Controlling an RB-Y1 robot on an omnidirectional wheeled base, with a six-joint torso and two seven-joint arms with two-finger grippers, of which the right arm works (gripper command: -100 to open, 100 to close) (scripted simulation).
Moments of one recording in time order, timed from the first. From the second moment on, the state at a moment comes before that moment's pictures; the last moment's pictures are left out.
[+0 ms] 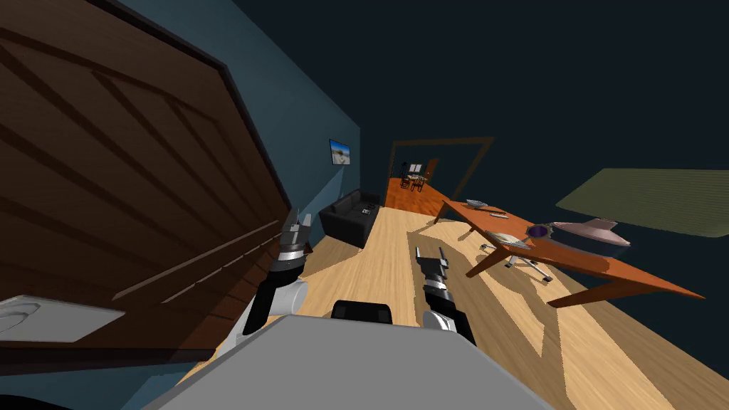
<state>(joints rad) 0.48 -0.27 0.16 -1.80 -0.73 -0.65 -0.31</state>
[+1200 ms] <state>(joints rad) 0.48 -0.34 0.21 -1.67 -0.97 -0.69 -0.41</state>
